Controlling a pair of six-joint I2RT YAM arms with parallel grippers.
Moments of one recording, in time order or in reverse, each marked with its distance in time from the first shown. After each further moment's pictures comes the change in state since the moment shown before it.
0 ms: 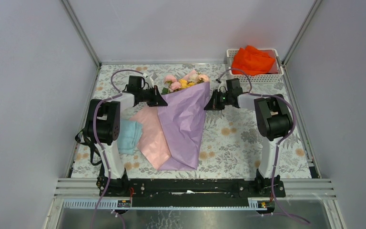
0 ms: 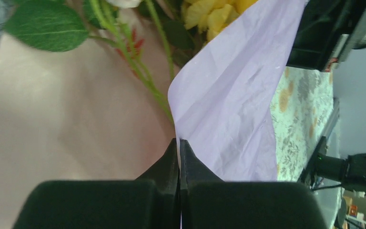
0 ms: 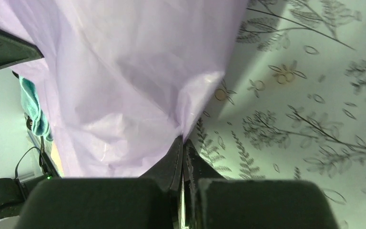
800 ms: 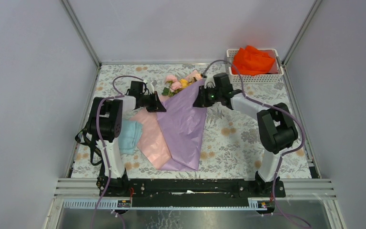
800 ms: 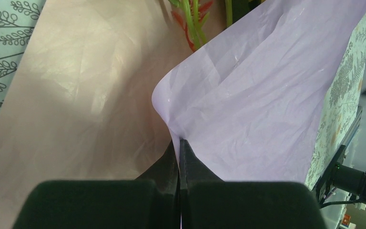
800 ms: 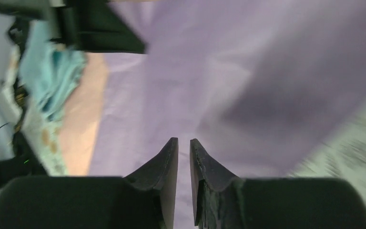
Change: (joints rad) left arm 0.004 0.054 -0.046 -0.006 -0.103 0.007; right arm 0.135 -0.219 0.008 -0.097 0.178 -0.121
